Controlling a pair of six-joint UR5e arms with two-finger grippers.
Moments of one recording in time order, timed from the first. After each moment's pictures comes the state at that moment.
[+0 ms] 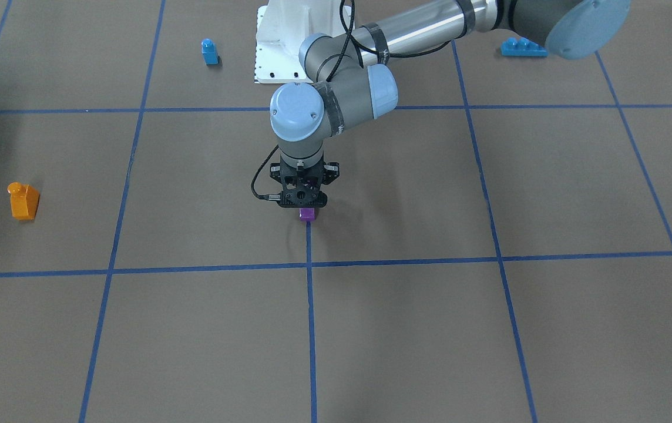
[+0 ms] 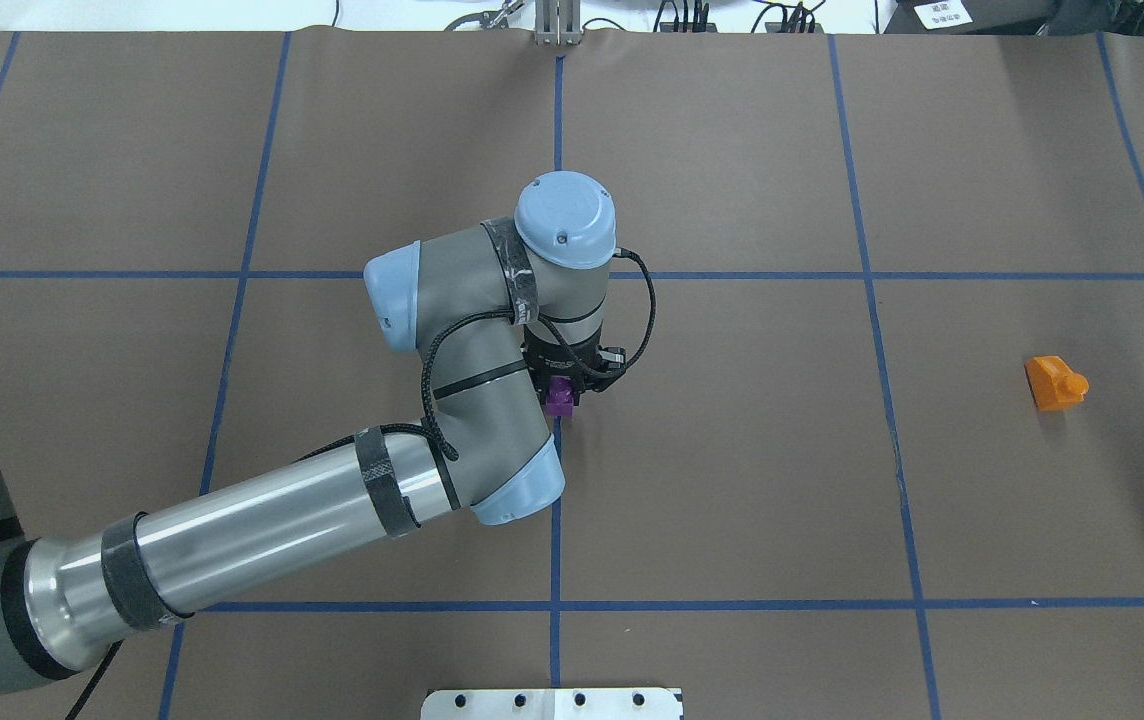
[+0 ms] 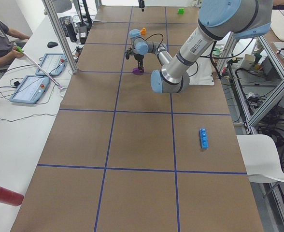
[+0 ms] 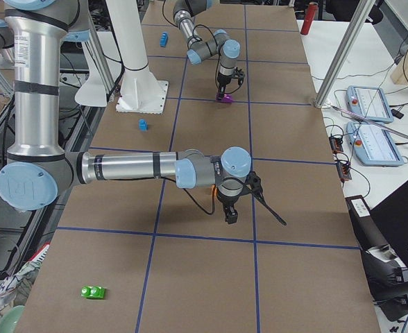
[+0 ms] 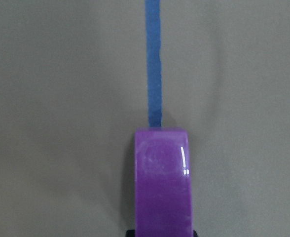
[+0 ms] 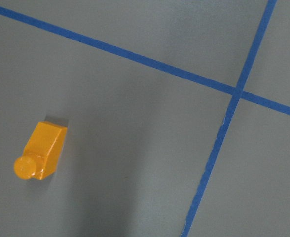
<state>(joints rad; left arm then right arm) -0.51 -2.57 -1.23 -1.57 -2.04 -1.13 1.41 -1.65 1.71 -1.52 2.36 -0.13</state>
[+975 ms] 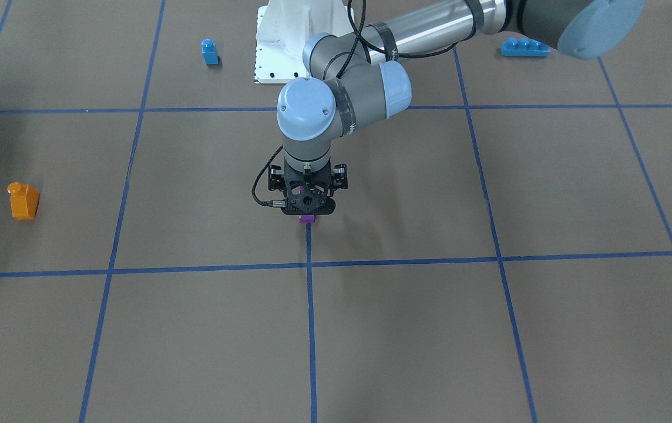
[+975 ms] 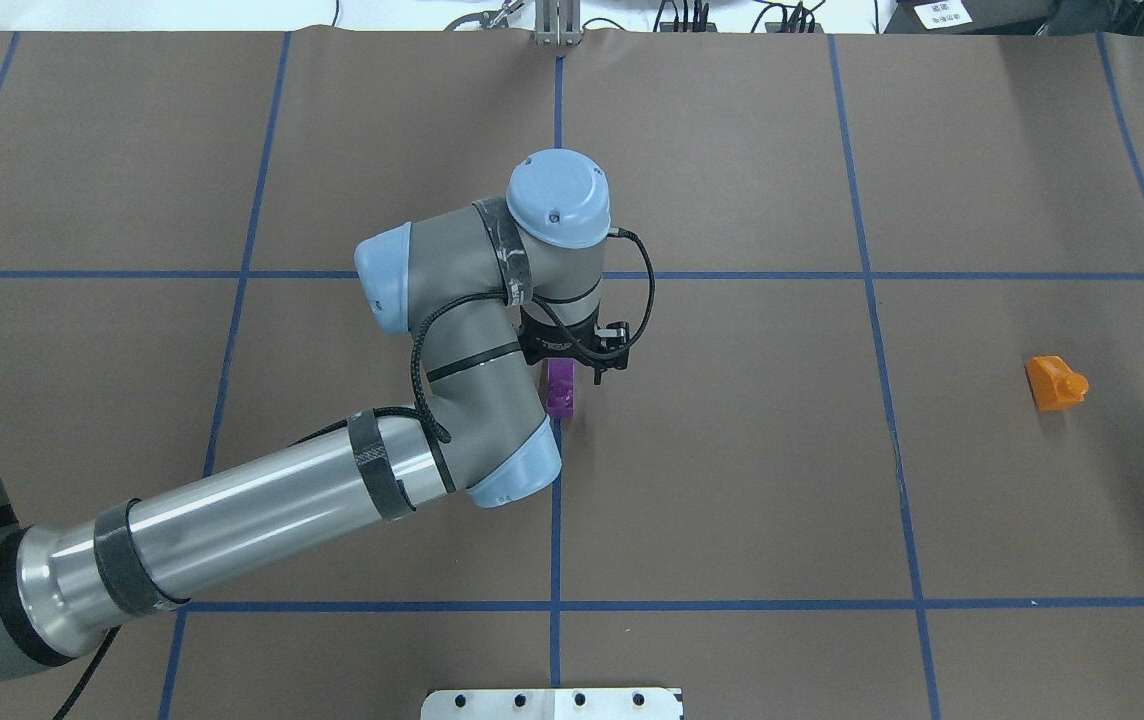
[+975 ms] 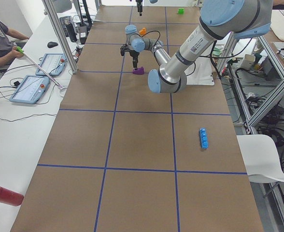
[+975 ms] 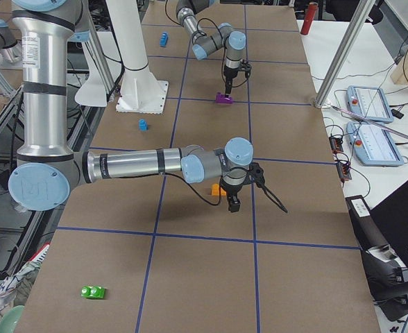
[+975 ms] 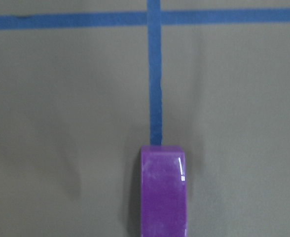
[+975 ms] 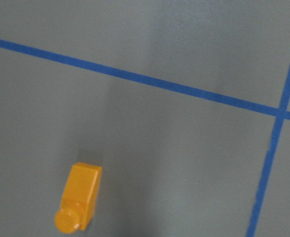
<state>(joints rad) -0.59 -2.57 -1.29 -1.56 -2.04 -1.14 1.27 -1.62 1.71 -1.35 2.34 0.25</state>
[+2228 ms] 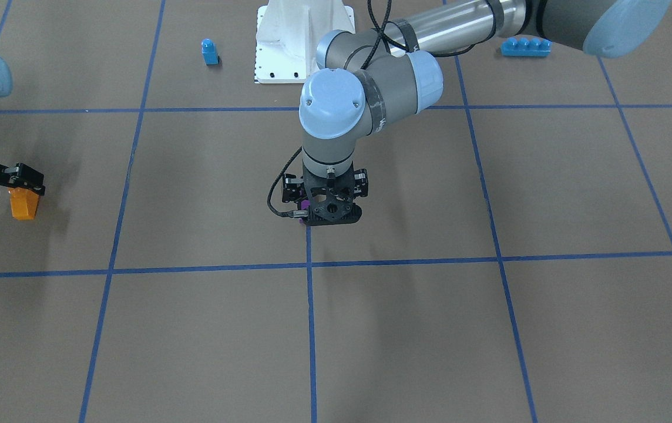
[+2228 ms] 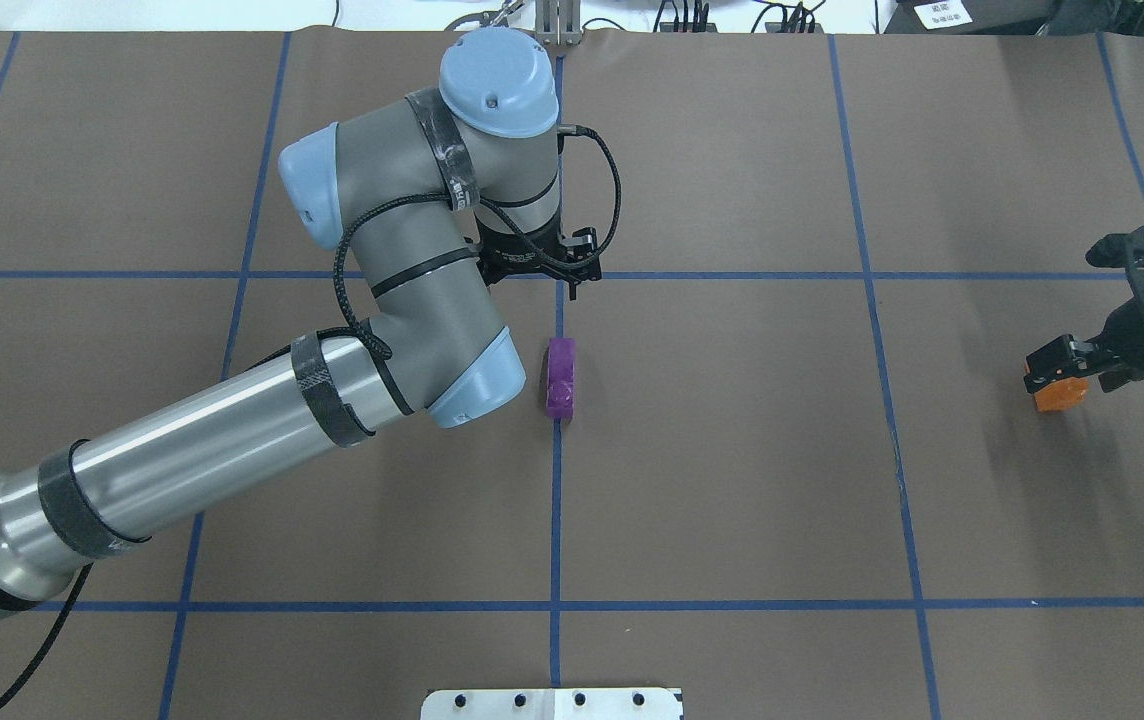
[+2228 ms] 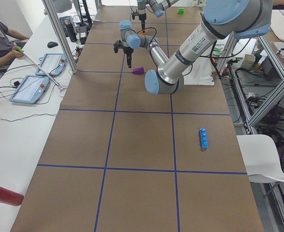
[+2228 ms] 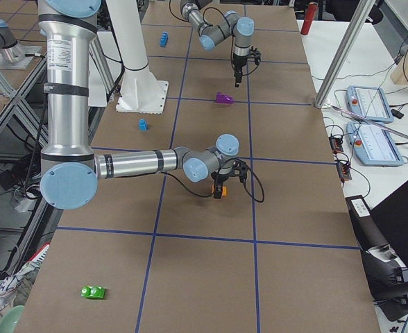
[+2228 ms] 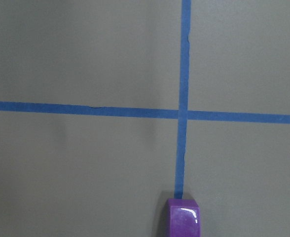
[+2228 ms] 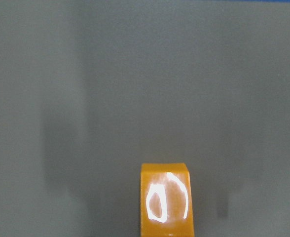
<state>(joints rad) -0.65 -2.55 -1.34 -1.53 -2.04 -1.15 0.98 -1.62 1.64 -1.17 2.25 0.69</state>
